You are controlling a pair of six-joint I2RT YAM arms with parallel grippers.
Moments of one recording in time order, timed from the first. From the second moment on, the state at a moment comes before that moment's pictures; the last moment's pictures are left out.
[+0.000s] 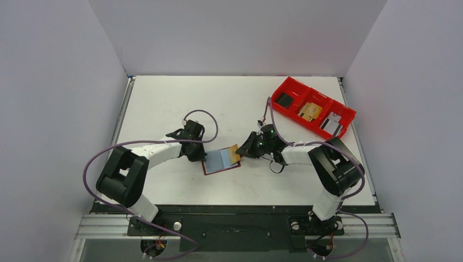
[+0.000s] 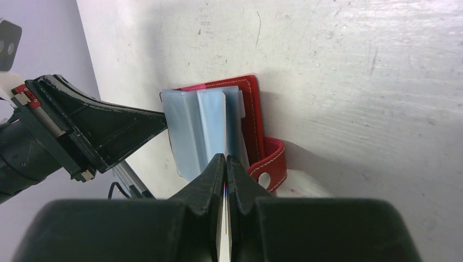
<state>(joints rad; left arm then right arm) -0.49 1.59 0.84 -0.36 -0.03 -0.72 0.56 1.74 0.72 0.36 -0.38 0.97</state>
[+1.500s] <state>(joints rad) -0.56 1.44 1.13 -0.59 0.07 -0.56 -0.07 1.84 1.48 -0.46 0.22 0.69</state>
